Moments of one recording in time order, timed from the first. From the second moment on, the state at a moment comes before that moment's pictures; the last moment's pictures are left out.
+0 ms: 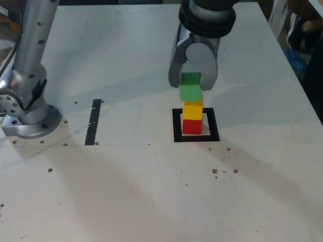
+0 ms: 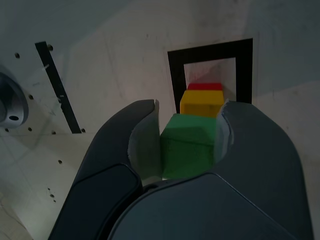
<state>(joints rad) -0.15 2.08 -1.93 1.62 0.15 -0.05</state>
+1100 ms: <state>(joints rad) -0.15 2.13 -1.93 1.62 0.15 -0.04</state>
